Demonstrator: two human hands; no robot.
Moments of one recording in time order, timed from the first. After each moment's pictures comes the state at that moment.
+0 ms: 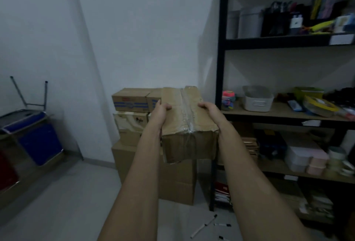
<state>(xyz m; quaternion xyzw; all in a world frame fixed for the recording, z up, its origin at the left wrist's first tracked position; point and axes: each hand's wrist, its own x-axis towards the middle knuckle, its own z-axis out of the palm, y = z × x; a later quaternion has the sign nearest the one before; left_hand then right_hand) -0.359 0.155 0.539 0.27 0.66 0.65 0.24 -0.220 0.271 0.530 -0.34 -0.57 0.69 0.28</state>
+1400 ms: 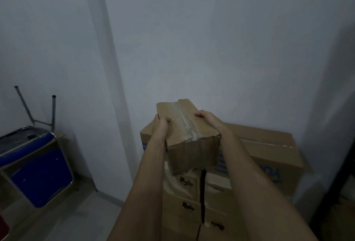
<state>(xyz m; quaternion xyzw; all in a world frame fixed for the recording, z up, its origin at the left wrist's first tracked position) -0.948 0.388 0.524 0.15 0.74 0.64 0.17 -0.862 0.548 0.512 -0.30 -0.68 0.66 0.15</state>
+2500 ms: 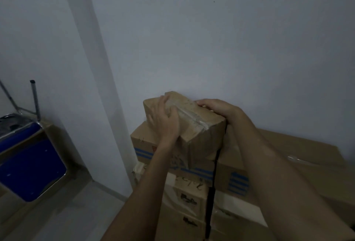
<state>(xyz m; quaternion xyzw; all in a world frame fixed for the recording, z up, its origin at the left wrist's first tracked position) -1.041 0.500 0.469 0.24 0.71 0.66 -0.05 -0.987 0.695 0.483 -0.27 -0.75 0.60 0.04</state>
